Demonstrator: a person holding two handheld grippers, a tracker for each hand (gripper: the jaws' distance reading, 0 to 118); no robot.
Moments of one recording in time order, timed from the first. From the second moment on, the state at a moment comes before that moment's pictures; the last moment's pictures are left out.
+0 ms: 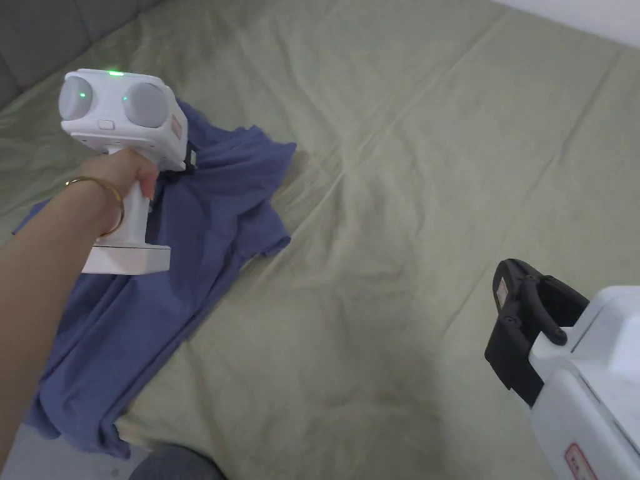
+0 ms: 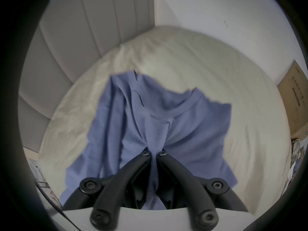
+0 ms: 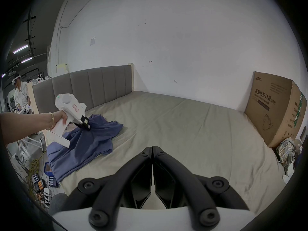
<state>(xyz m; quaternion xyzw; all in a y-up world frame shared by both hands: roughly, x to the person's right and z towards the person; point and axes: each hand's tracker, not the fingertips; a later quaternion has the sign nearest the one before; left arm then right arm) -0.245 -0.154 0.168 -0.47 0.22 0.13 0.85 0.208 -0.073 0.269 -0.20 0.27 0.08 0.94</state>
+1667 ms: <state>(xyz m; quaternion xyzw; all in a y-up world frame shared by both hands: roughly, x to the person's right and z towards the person) 0.225 0.012 0.174 -0.38 -0.12 -0.04 0.92 0.476 -0.006 0.412 -0.09 0.00 0.00 1.00</state>
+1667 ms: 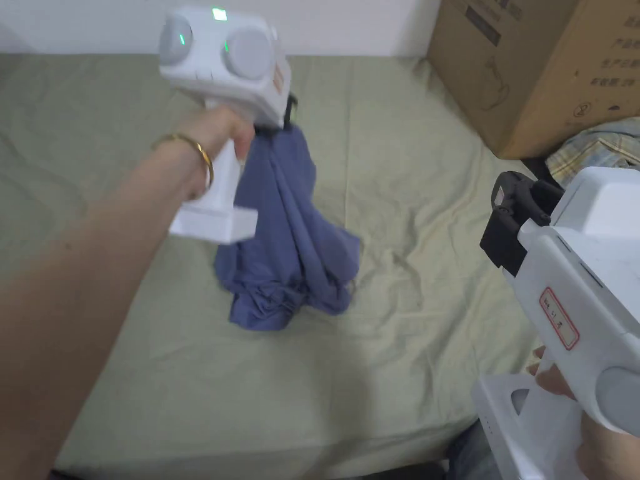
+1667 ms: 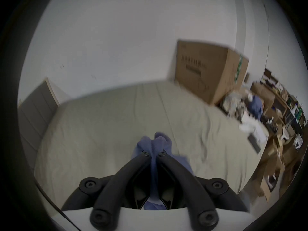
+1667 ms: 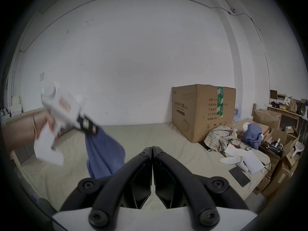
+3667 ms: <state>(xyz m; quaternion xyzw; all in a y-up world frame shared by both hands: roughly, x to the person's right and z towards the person) 0.137 -0.075 0.350 -0.29 0.01 0.03 0.96 0.424 -0.034 0.388 -0.11 0.07 0.00 0.99</state>
